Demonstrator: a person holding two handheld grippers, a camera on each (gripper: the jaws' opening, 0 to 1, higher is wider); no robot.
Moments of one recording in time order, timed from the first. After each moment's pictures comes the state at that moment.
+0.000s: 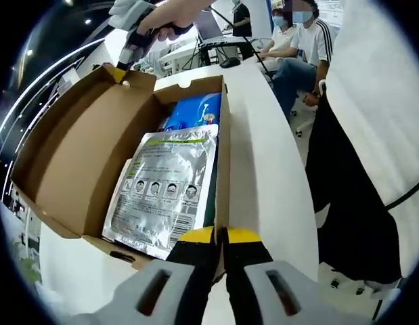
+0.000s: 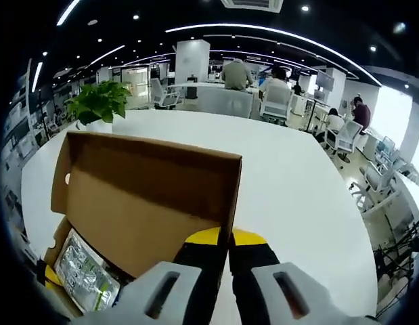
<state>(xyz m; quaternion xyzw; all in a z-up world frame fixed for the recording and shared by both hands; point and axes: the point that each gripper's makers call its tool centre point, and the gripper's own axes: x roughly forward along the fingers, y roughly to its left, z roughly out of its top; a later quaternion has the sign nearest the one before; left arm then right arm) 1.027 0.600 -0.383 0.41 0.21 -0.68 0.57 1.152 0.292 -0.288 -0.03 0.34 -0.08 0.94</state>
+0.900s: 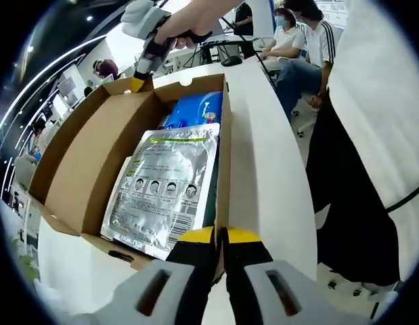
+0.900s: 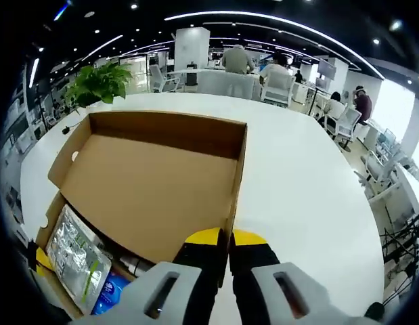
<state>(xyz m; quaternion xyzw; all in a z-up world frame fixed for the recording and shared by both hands) 1.026 0.599 -0.383 0.41 0.22 -0.68 0.57 1.133 0.302 -0.332 -0.03 0.37 -0.07 0.93</state>
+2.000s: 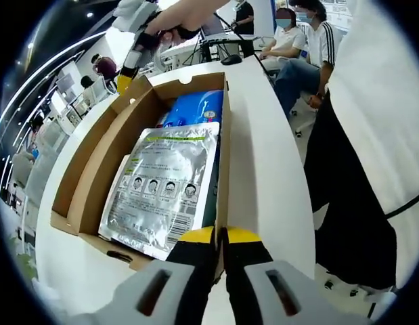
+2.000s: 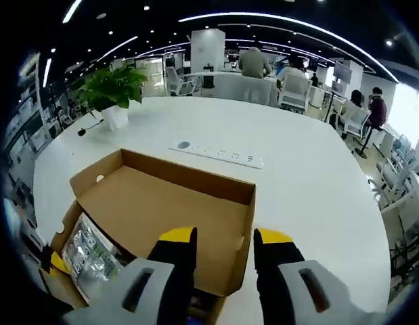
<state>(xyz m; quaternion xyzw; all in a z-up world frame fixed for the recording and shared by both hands) 1.025 0.599 -0.383 0.40 0.23 -0.68 0.57 1.150 0.331 -0.293 0.01 0.32 0.02 0.95</state>
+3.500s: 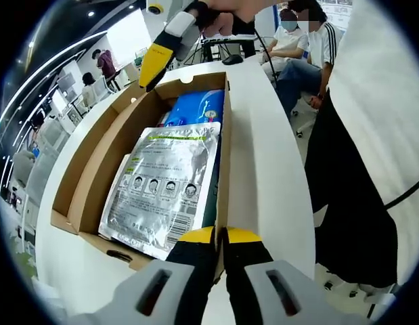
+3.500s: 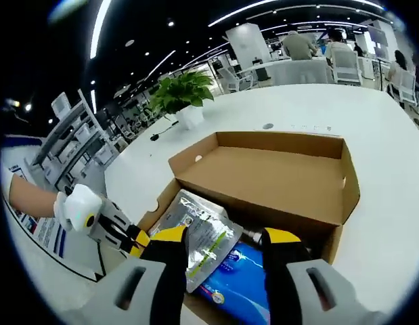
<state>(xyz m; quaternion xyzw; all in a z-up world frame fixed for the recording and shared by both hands) 1.026 0.600 -0.385 0.40 0.23 -0.68 0.57 1.072 0.445 -0.311 0.13 0.36 0.20 0.90</state>
